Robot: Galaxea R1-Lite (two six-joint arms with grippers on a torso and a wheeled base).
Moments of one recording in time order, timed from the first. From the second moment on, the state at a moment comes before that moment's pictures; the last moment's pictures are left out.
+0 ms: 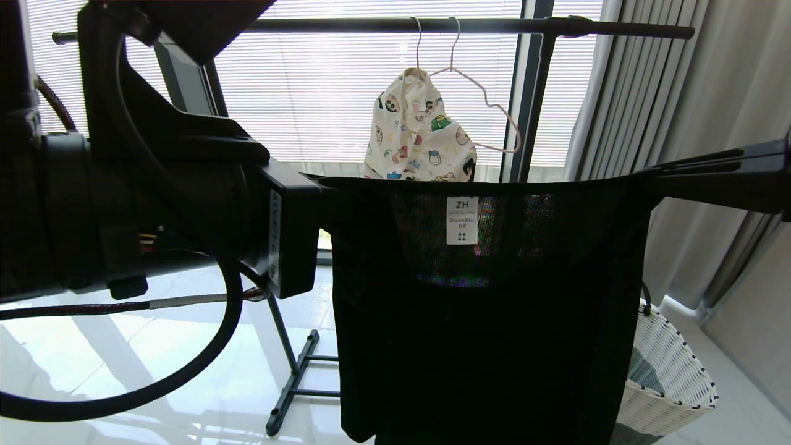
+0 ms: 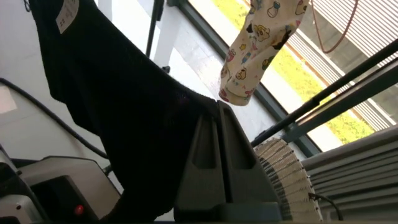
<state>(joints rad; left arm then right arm) -0.84 1.36 -1.25 0.16 0.01 0.07 0.89 1.25 -1.39 0.43 -0.09 -0.24</state>
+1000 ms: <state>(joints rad) -0.58 1.26 -0.98 0.17 0.20 0.14 0.53 1.09 -1.10 0.43 -0.29 -0.25</state>
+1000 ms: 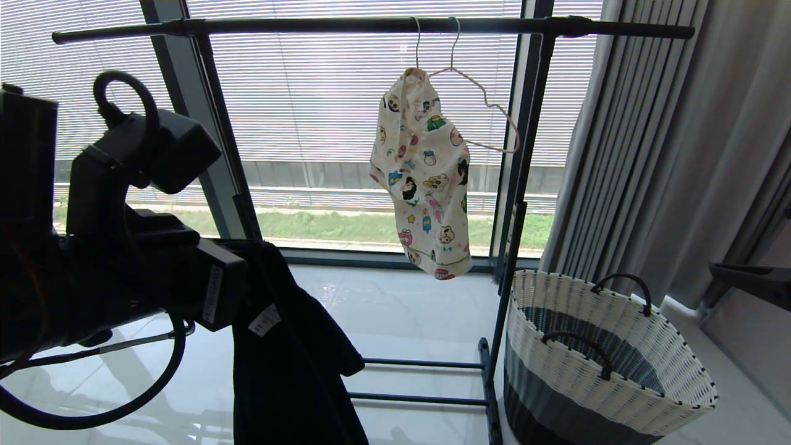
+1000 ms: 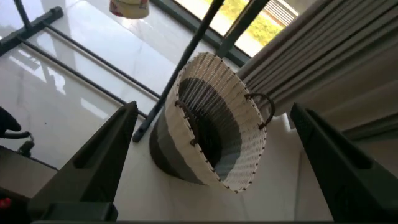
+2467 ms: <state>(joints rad) -0.29 1.11 -0.82 0.12 0.29 0.14 0.30 0.93 -0.88 0.43 -0.29 -0.26</state>
